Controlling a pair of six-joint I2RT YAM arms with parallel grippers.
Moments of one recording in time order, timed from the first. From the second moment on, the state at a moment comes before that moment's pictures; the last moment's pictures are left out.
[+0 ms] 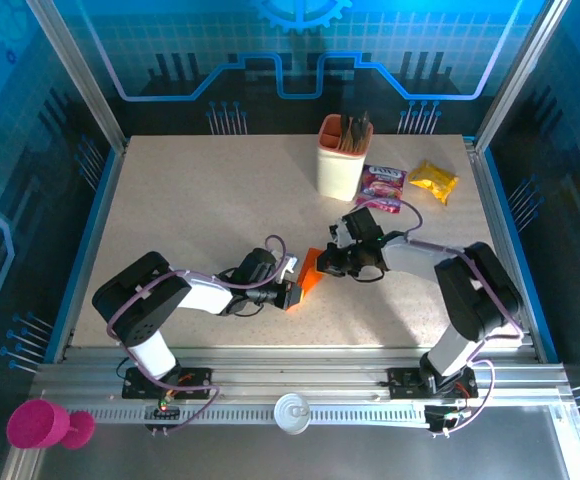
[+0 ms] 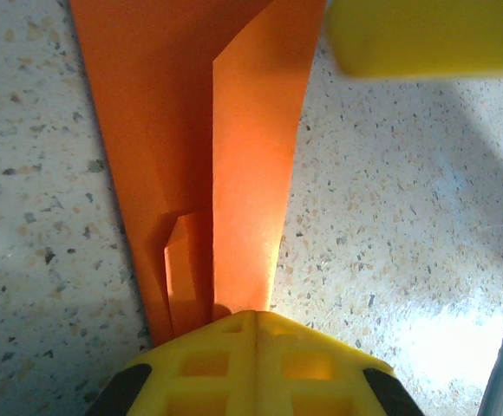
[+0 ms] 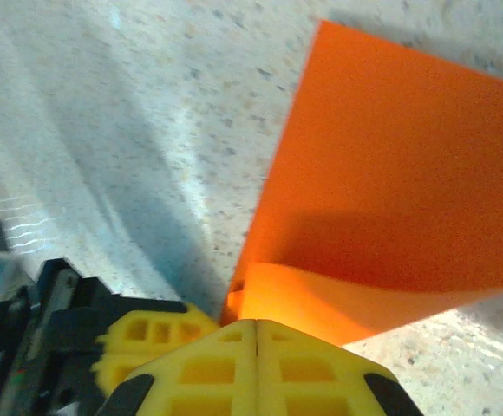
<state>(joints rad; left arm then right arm) -0.70 1.70 0.54 0.41 0.40 -0.53 0.48 1.63 0.85 -0.23 -0.53 0.66</state>
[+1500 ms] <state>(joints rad) -0.69 1.72 0.53 0.46 0.43 -0.52 0.53 1.79 0.86 -0.18 -0.53 0.73</state>
